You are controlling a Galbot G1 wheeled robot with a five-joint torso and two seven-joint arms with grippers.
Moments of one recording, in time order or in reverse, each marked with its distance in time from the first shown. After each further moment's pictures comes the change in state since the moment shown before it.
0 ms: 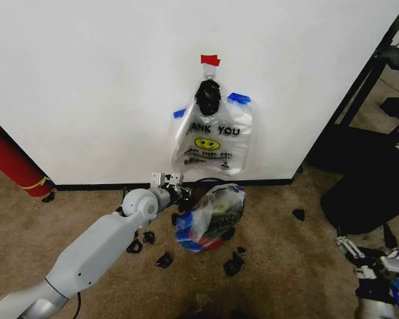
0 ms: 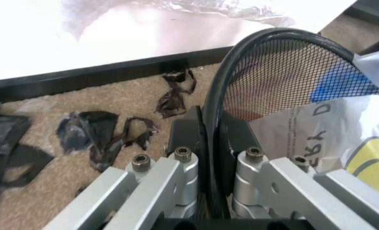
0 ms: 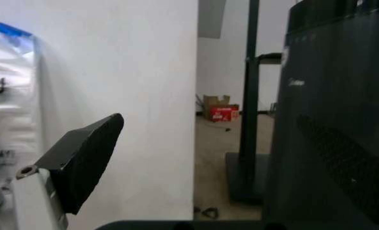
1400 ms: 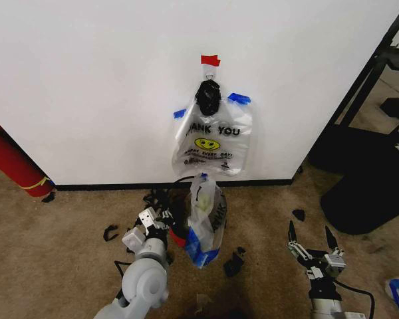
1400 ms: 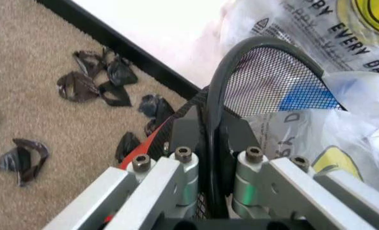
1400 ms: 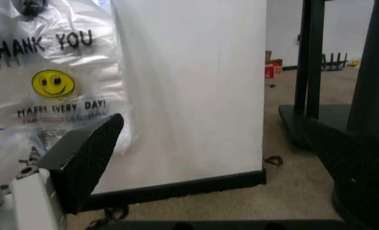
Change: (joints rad) left arm 0.652 -0.257 -0.241 -0.391 0.192 -0.549 -0.415; right arm 0.008 0.069 -0.237 0.019 -0.099 -0.084 0.015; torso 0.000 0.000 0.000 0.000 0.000
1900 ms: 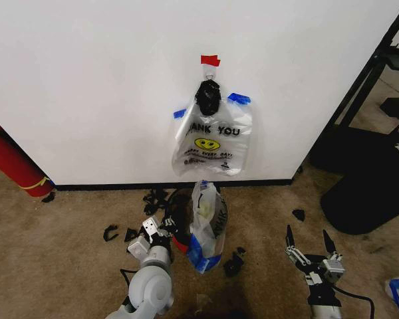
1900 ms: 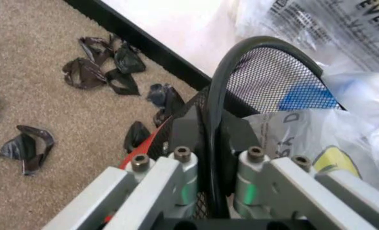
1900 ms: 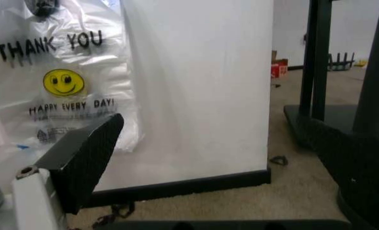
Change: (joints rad) left arm -0.001 0.002 0.017 0.077 0.012 -0.040 0.035; right arm -0.020 -0.013 -0.009 0.015 -0.007 0.010 0.001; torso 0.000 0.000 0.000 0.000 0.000
